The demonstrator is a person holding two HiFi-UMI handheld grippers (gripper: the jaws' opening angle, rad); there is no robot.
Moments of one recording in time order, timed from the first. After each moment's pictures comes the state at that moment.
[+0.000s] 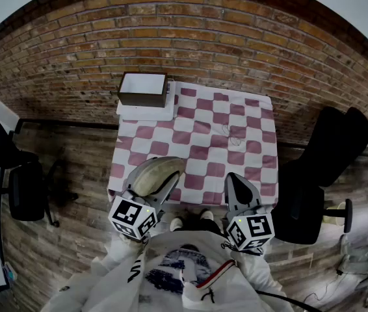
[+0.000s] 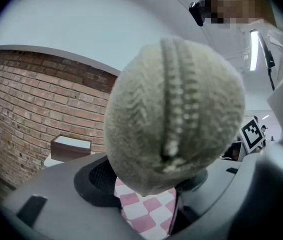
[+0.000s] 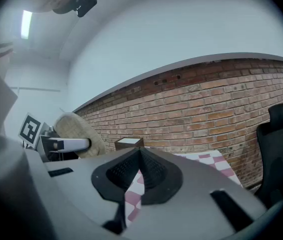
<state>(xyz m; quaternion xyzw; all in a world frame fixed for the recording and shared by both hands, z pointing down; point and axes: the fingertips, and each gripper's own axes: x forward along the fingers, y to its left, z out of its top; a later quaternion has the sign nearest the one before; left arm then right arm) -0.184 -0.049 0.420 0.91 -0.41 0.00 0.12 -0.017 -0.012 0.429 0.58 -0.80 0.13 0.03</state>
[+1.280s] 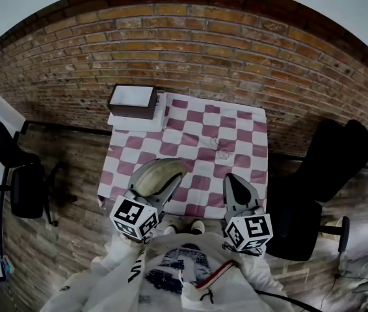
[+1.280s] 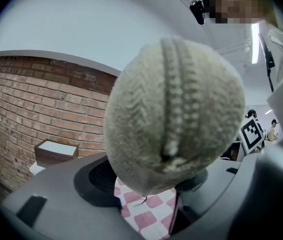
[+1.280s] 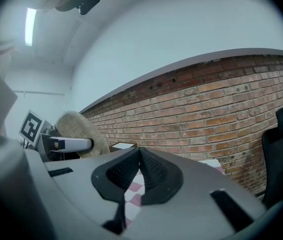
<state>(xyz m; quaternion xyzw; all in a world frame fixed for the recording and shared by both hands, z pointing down) -0.092 -0.076 0.399 0.90 -0.42 0.02 0.11 0.064 -0.051 0.412 0.55 -0.82 0.11 0.02</state>
